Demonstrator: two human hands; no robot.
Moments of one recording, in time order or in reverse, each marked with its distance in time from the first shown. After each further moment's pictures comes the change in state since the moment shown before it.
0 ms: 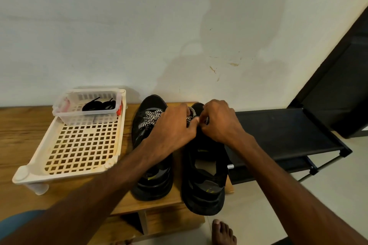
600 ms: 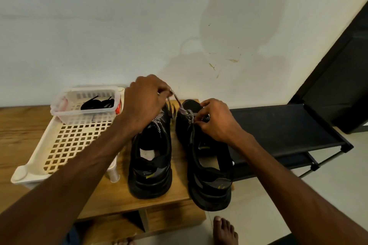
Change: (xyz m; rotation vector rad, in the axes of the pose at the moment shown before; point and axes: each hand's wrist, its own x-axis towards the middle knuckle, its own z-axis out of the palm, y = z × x) left_hand 0.025 -0.030 -0.054 0.108 0.260 0.038; right_hand -0.003 0.008 0.004 0.194 -0.006 -0.065
